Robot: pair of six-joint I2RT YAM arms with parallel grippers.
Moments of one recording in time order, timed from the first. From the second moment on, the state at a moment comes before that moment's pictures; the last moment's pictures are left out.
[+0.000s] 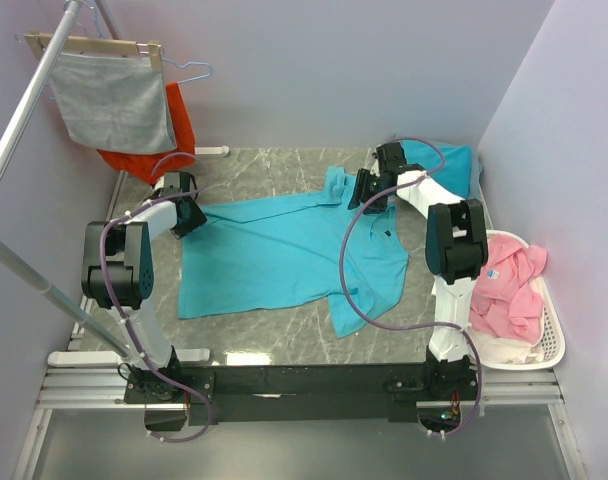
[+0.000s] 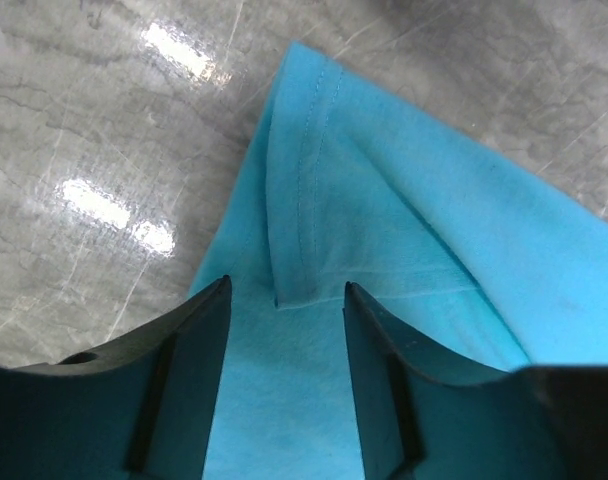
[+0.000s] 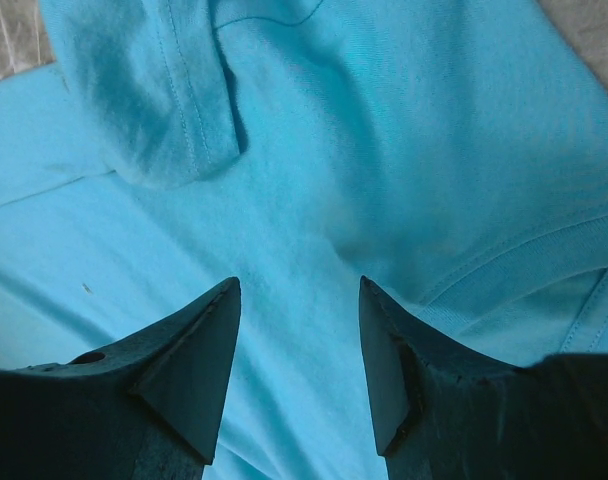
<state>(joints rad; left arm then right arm) -0.02 1.86 1.18 -0.30 -0.21 -0.62 0.18 2.13 1.65 -0.52 -0.25 0.38</state>
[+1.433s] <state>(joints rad) -0.02 1.88 1.19 -0.29 -0.20 -0.61 0.18 2.13 1.65 -0.53 -0.24 0.37</state>
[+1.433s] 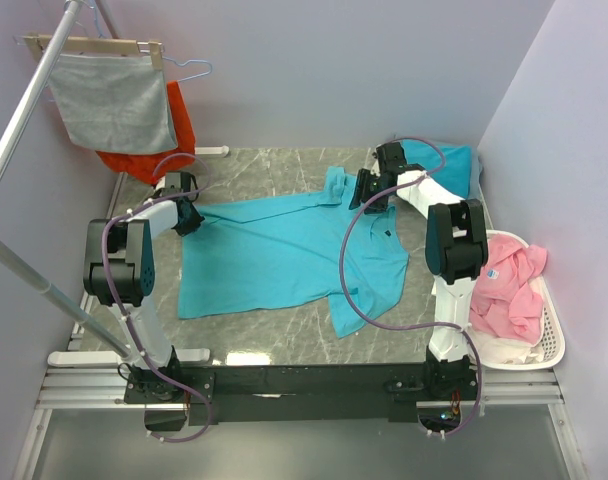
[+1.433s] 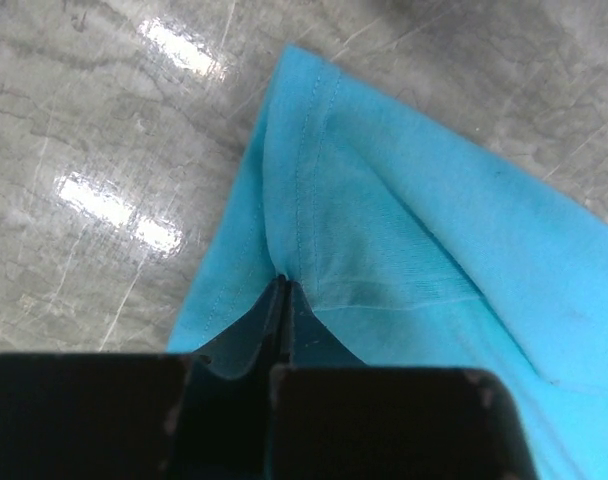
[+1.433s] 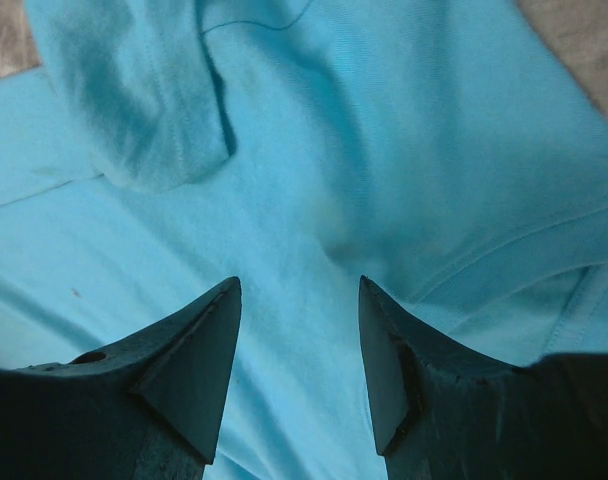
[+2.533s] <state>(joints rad) 0.07 1.87 1.18 -0.34 -0.18 -0.58 0.15 2.18 1.79 -0.58 -0.18 0.40</state>
